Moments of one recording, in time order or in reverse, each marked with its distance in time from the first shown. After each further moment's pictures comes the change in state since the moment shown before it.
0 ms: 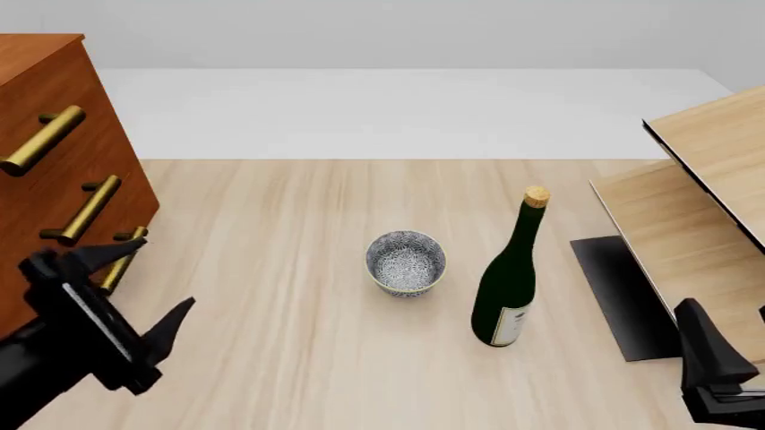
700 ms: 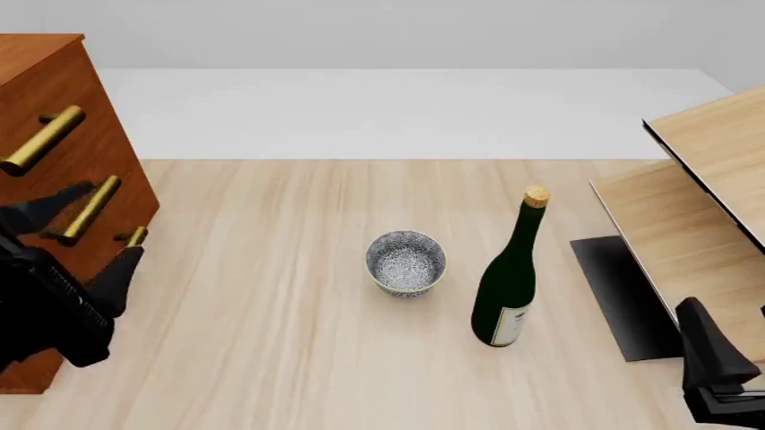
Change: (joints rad) left arm 0.128 -0.062 -0.076 -0.058 0.370; right arm 0.002 -0.003 -0.003 -0.002 -0.004
